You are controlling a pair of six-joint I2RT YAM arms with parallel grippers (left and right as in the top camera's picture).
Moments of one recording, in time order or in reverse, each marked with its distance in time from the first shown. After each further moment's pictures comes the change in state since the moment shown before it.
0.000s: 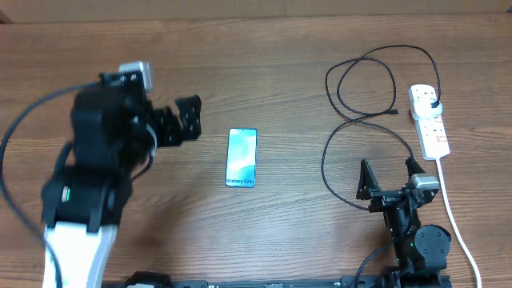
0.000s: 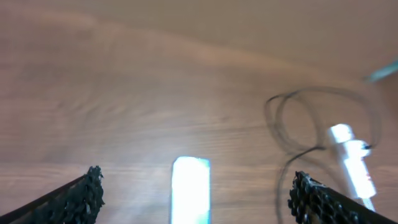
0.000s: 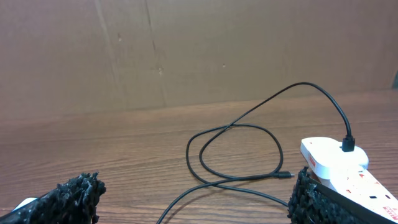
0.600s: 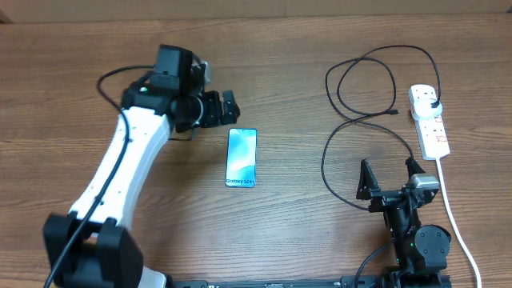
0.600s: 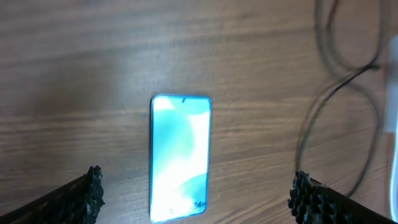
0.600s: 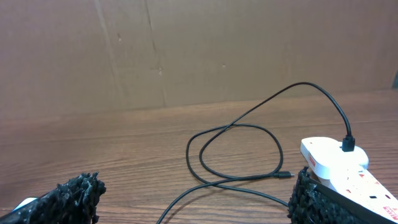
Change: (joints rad) left arm -0.089 0.550 0.068 -0.044 0.150 0.015; right arm 0.000 0.000 0.000 0.001 0.000 0.000
